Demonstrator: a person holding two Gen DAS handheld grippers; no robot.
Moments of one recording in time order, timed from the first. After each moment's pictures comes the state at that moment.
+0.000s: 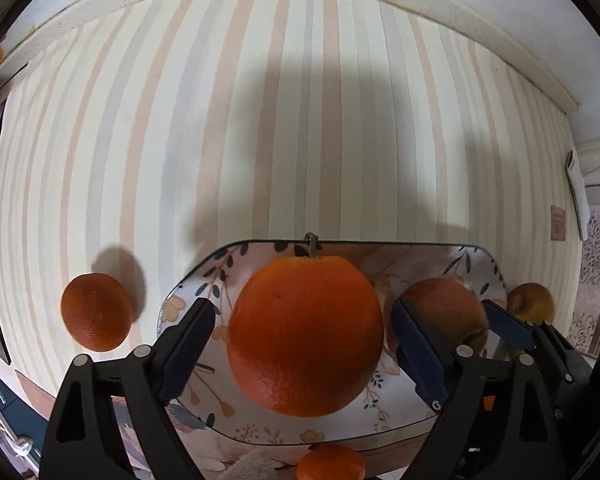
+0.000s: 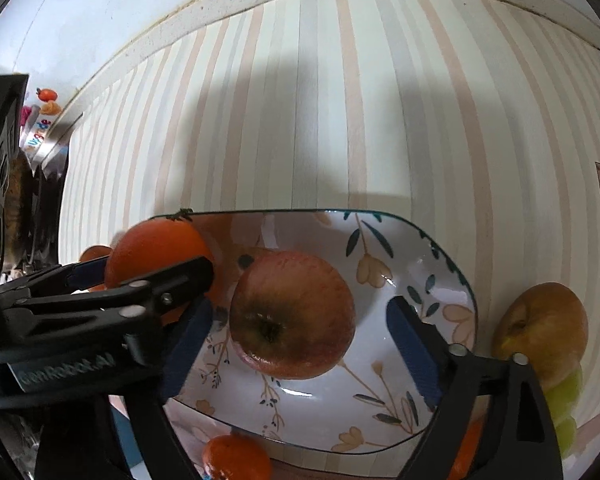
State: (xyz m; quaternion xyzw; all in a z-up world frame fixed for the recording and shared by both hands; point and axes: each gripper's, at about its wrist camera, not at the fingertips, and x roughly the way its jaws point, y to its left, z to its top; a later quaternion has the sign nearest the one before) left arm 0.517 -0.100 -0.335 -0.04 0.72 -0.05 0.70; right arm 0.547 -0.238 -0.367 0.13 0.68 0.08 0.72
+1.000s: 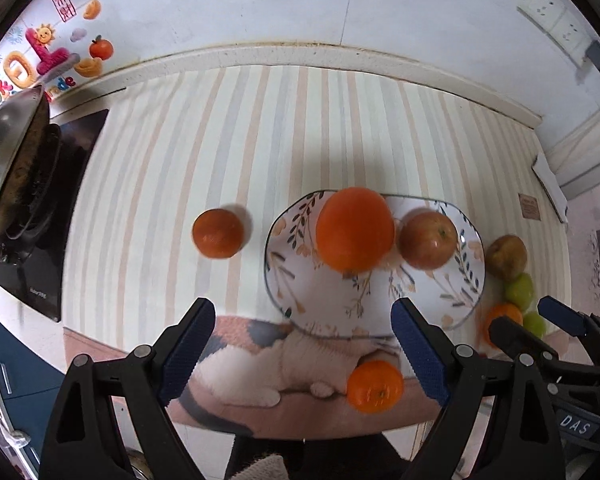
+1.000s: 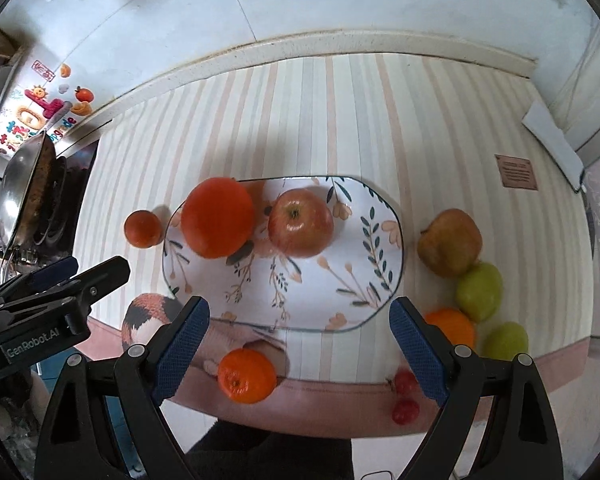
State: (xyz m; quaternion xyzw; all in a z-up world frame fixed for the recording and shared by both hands) left arm 0.395 -0.046 -0.206 -0.02 0.62 -0.02 0.79; right arm 0.429 -0.236 -0.235 0.09 0.62 0.04 0.78
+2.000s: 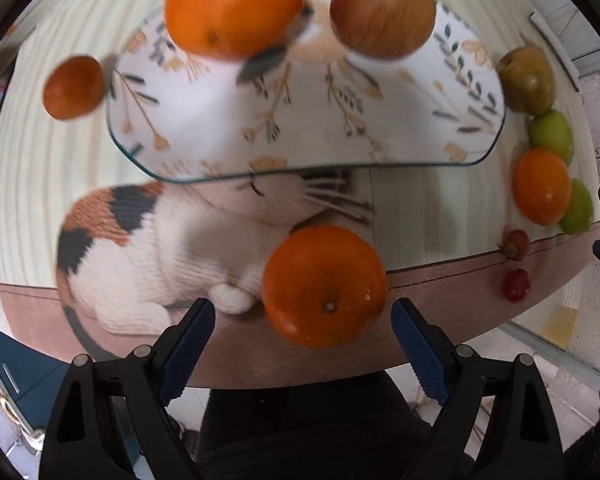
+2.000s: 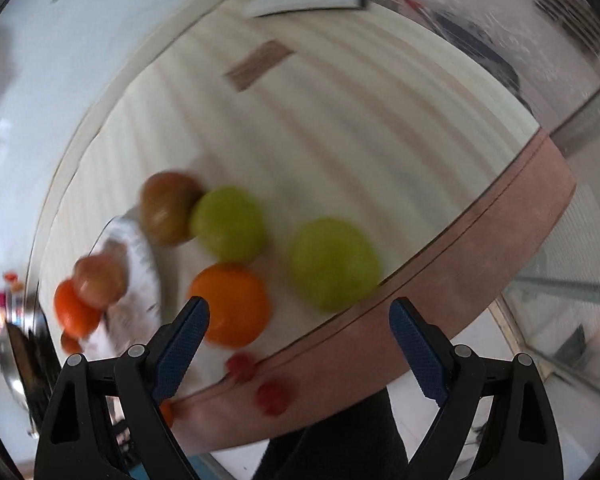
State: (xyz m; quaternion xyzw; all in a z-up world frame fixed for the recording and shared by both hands) left arm 0.334 -0.123 -0.346 0.05 0.74 -0.05 0.66; right arm 0.326 -0.456 -0.340 0.35 0.59 -0.19 0.70
